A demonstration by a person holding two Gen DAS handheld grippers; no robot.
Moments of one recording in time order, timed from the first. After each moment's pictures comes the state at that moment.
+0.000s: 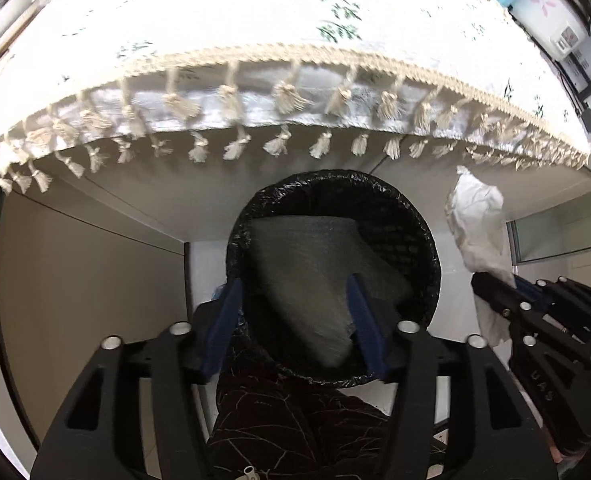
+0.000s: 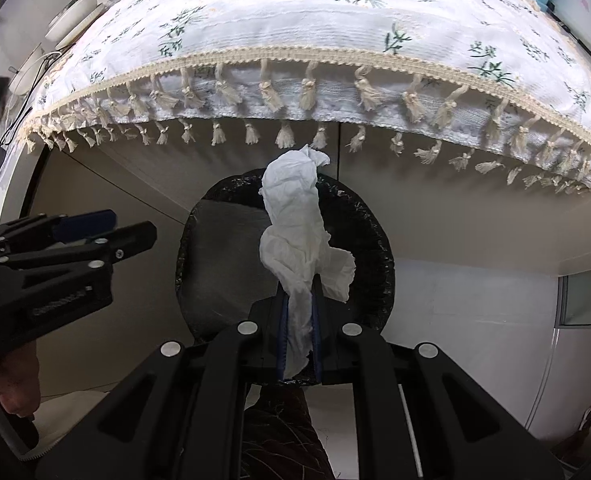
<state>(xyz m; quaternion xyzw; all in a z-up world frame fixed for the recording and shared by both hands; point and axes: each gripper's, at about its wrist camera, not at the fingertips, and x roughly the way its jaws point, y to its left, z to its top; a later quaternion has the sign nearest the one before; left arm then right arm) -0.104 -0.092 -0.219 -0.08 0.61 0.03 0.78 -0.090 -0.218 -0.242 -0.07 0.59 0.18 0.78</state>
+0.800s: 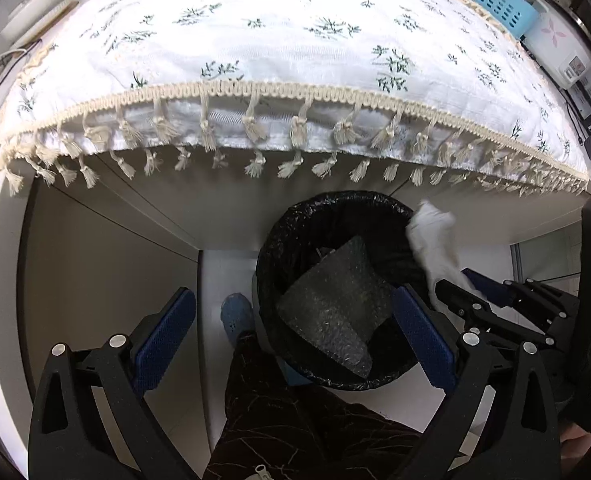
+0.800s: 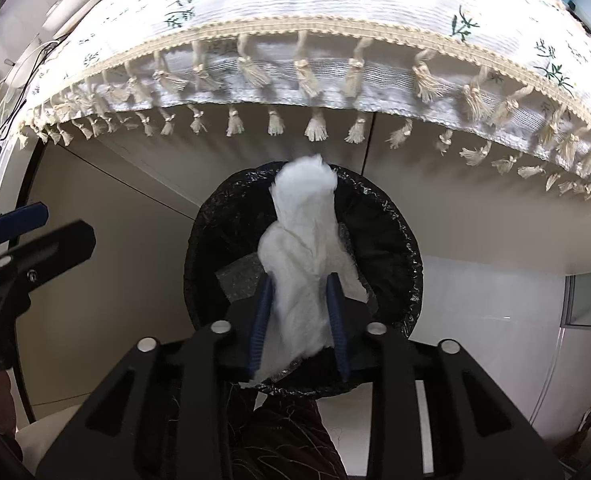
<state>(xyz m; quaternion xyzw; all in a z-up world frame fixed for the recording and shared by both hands) -0.114 -0.058 -0.199 -0.10 0.60 0.05 0.80 -0.077 -0.189 -0.267 -0.07 0.61 0.18 0.77</state>
